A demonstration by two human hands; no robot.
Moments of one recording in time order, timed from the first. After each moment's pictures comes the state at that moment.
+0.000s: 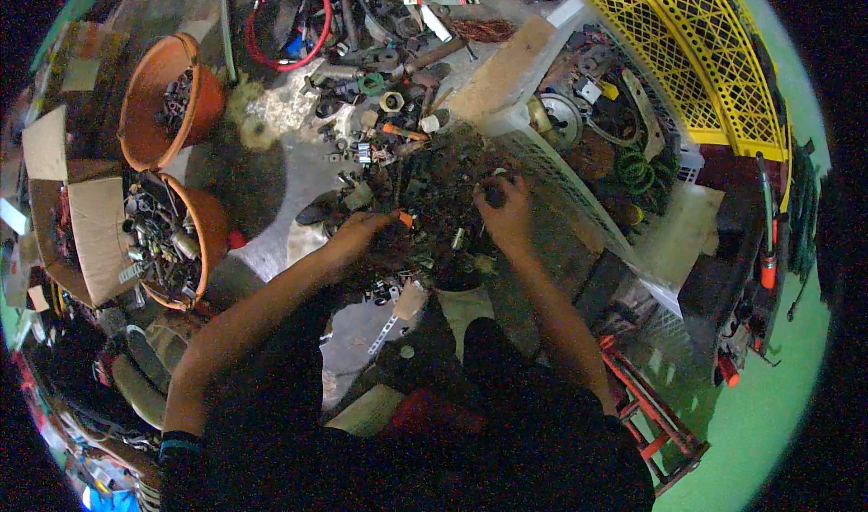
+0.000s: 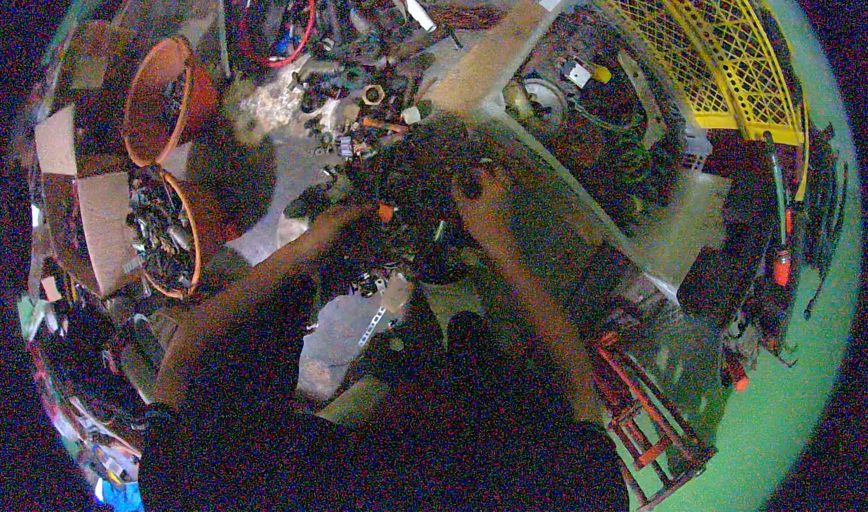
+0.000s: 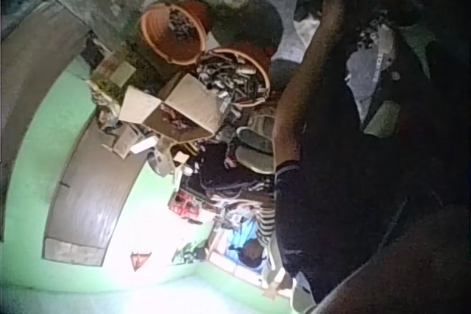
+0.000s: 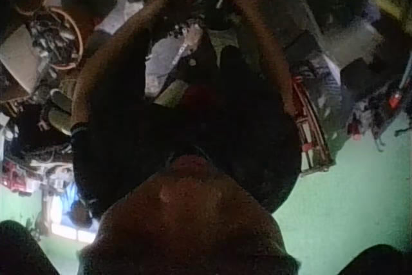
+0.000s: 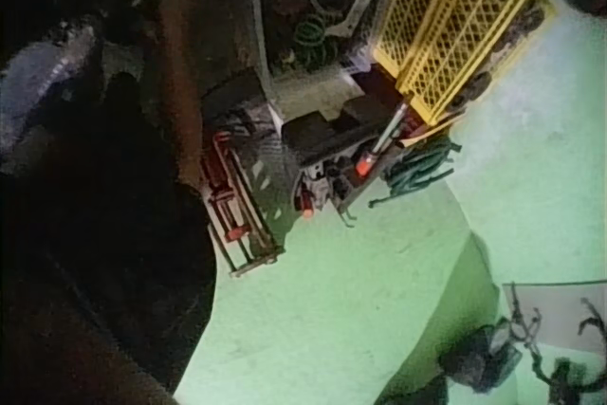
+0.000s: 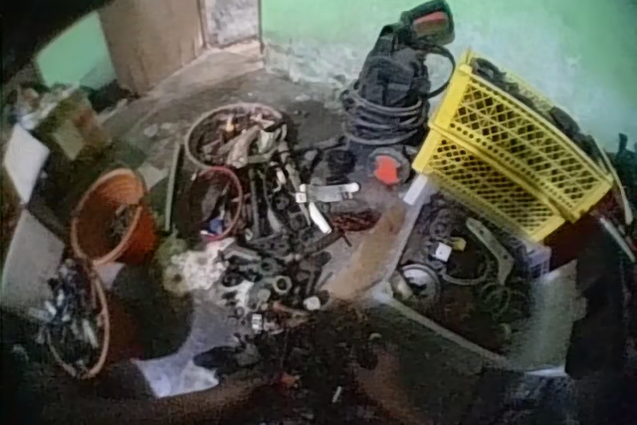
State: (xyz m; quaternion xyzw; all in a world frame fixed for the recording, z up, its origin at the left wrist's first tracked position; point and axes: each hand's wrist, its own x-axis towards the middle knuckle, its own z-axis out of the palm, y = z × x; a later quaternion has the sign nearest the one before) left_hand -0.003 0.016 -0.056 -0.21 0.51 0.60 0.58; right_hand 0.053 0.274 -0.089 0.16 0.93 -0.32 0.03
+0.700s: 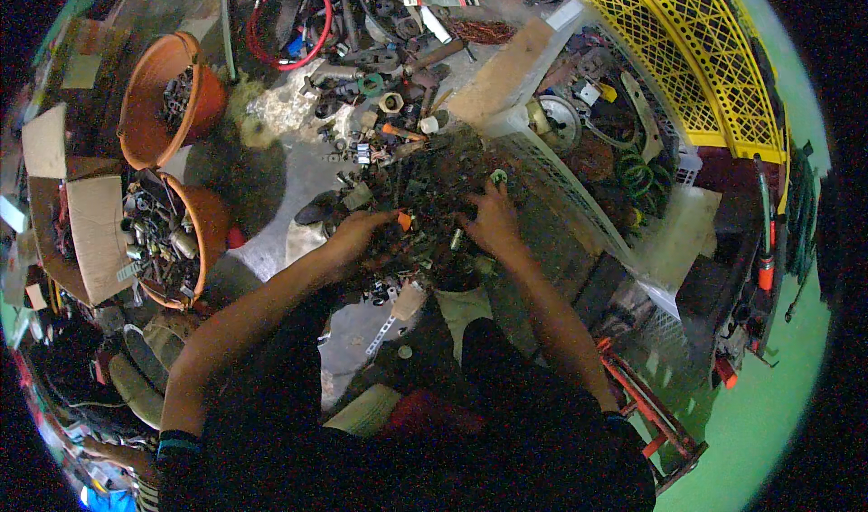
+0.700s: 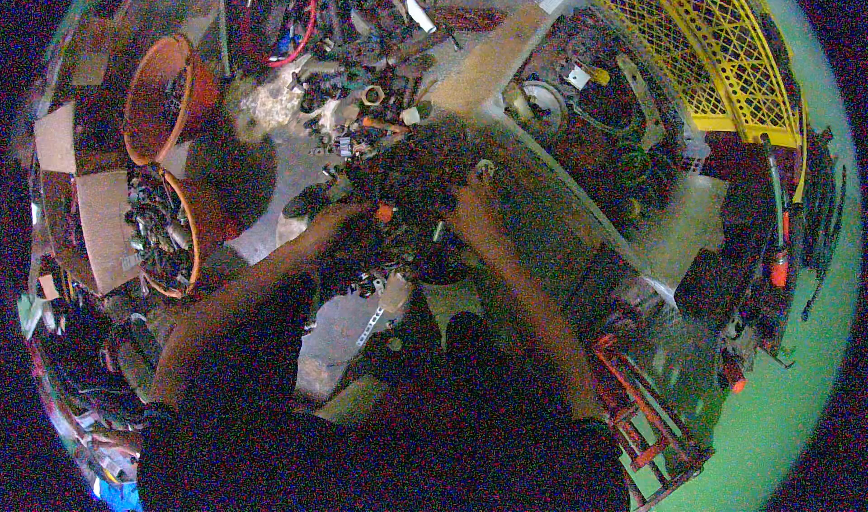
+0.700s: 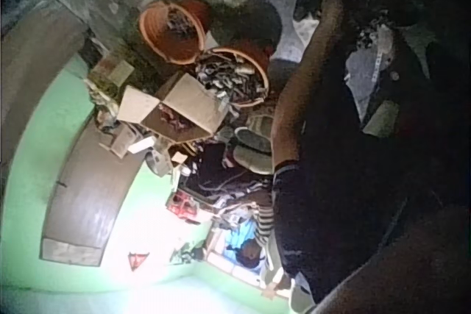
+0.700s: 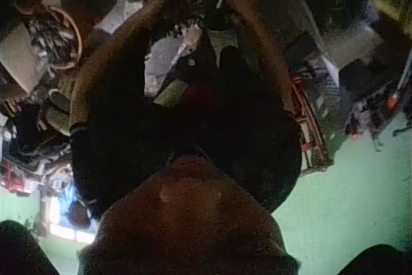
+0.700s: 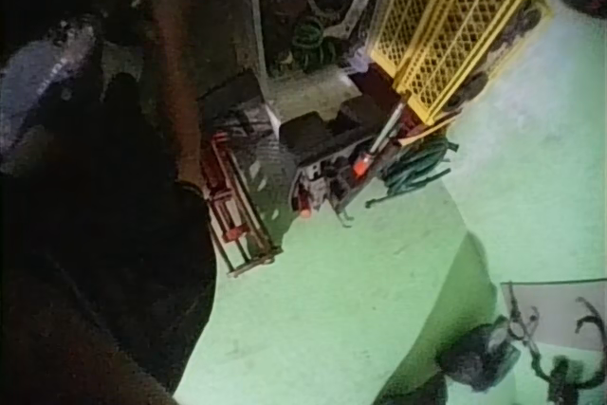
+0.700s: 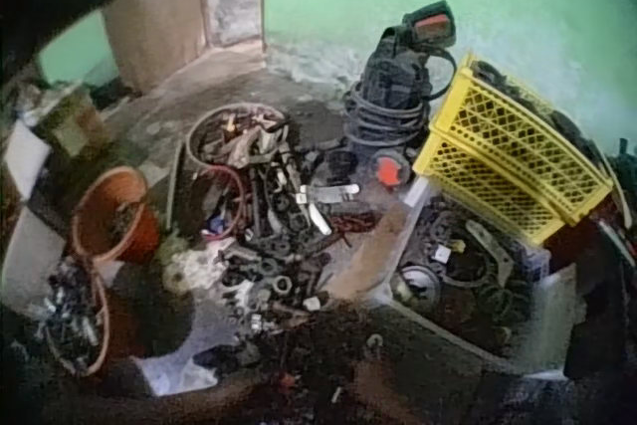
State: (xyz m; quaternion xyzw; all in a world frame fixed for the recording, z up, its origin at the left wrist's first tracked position) left_hand -0.008 0.021 -0.036 -0.19 0.54 0.59 0.57; right_hand 0.055 0.266 -0.097 0.07 0.96 -0.19 0.20
